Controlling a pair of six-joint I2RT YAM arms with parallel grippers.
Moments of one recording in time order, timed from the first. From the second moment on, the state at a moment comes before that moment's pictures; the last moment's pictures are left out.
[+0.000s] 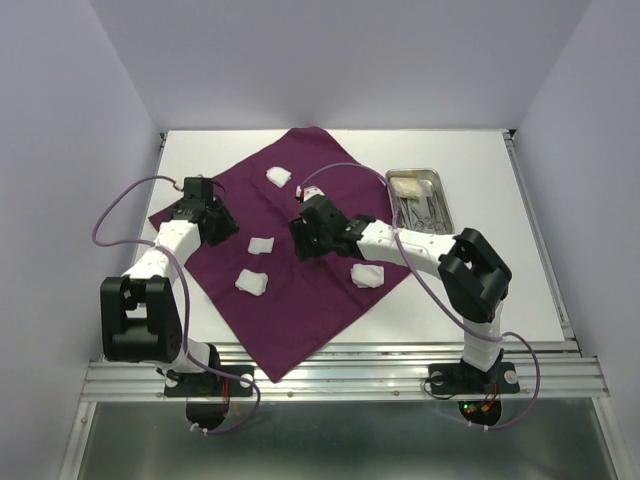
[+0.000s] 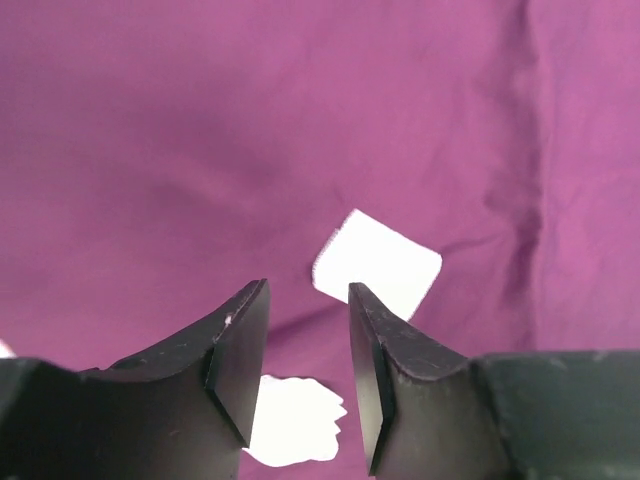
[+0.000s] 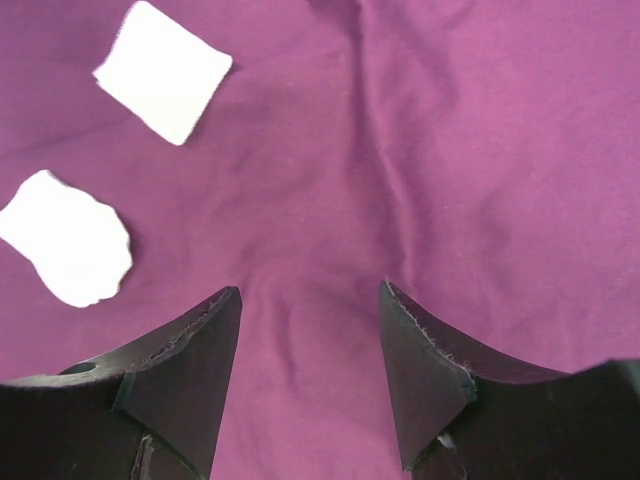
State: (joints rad) left arm -0.04 1.43 0.96 -0.45 -0.02 -0.57; right arm 0.90 1.91 1.41 -0.29 0.16 0.42
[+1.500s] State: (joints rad) left arm -0.05 1.64 0.86 -0.27 0.17 -0.65; right arm 0.88 1.86 1.34 -0.31 0.28 0.44
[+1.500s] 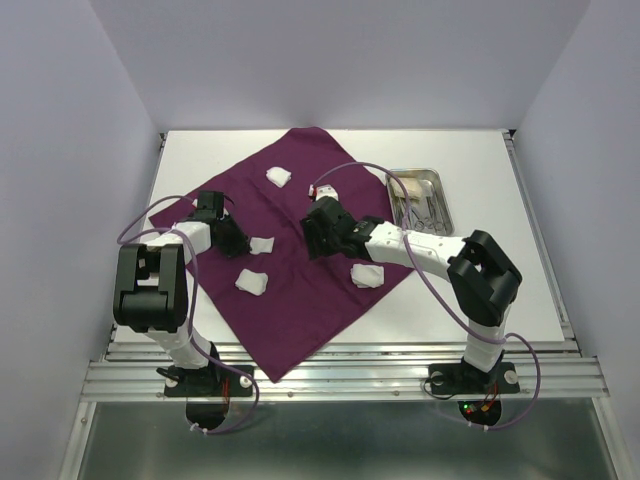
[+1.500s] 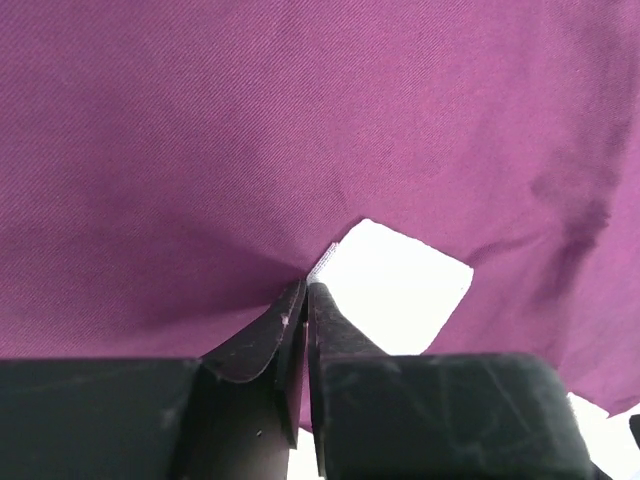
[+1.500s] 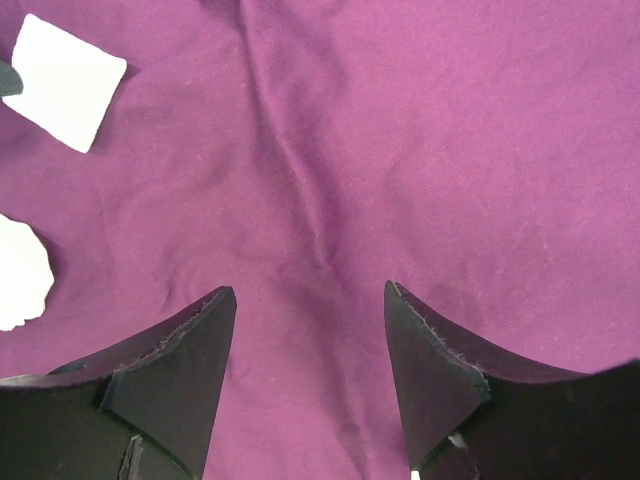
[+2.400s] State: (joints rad) left arm -0.05 1.49 0.89 -0.43 0.18 -0.54; right arm 0.88 1.86 1.34 -0.31 0.28 0.44
